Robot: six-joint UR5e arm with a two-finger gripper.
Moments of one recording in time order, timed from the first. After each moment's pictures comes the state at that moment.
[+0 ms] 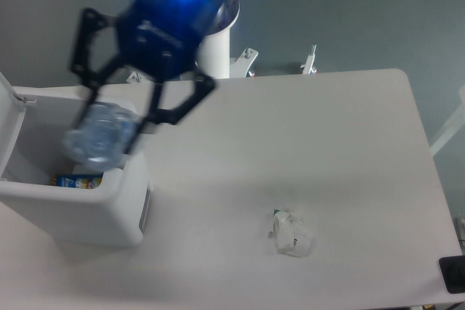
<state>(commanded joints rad) 2.31 -1.79 -1.22 -0.85 0.72 0.12</state>
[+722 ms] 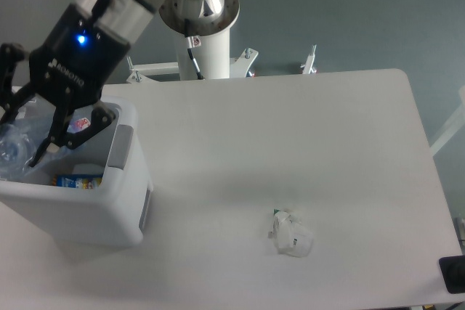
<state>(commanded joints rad) 2.24 -1.77 -1.41 -0.85 0.73 0.23</state>
